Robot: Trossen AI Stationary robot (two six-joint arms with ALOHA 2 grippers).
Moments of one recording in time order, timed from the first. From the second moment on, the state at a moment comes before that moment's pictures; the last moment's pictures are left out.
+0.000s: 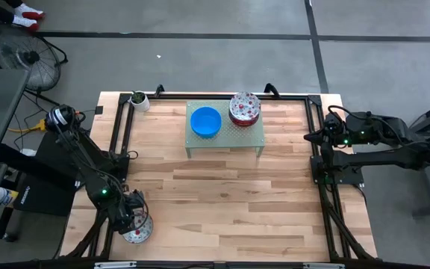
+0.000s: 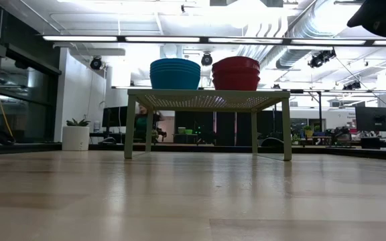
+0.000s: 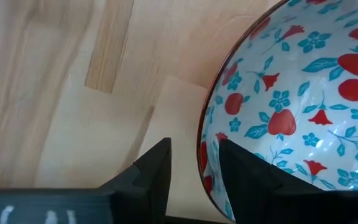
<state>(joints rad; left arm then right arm) -1.03 1.23 0.65 -0.70 0.01 -1.40 -0.10 0.45 0.95 -1.08 0.11 0.45</state>
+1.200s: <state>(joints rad) -0.50 1.36 0.80 -0.34 -0.38 -1.09 -0.06 0.45 0.62 -0.71 -0.01 0.63</state>
